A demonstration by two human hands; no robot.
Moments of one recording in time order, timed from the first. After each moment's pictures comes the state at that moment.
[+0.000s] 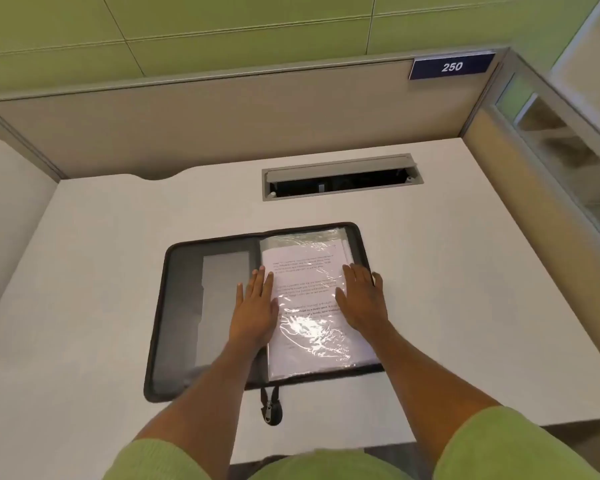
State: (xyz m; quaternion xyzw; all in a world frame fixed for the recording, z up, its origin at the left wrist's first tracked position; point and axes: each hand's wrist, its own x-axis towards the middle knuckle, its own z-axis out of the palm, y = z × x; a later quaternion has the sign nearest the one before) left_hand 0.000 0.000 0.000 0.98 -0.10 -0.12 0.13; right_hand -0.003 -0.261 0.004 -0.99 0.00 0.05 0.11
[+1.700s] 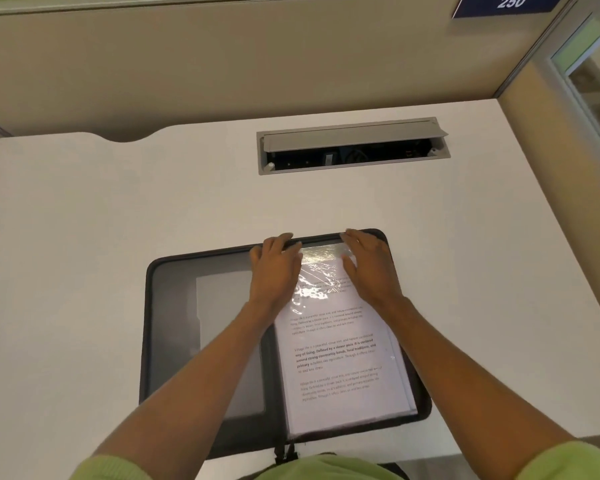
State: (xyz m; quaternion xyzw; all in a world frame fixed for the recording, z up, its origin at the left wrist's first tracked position) left_hand 0.091 -0.041 -0.004 0.97 -0.11 -0.01 0.23; right_hand 0.072 -0.266 0.000 -0.97 -0.03 0.00 0.26
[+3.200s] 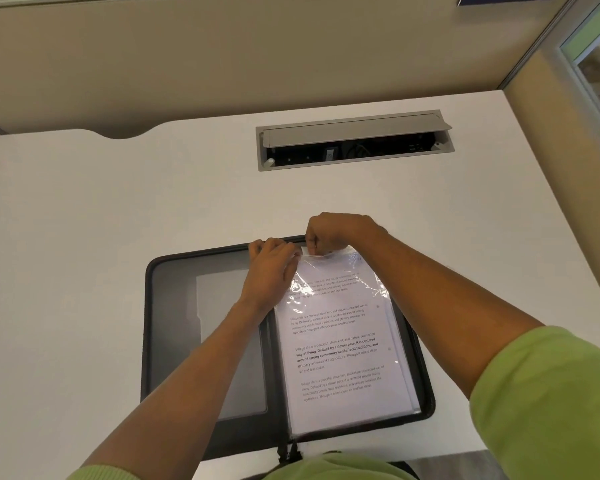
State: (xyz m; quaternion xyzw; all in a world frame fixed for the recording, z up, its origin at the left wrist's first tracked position) left_hand 0.094 -0.021 -0.011 0.94 -0.20 0.04 0.29; right_hand 0.182 -0.208 0.060 -0.90 -0.20 0.38 0.09
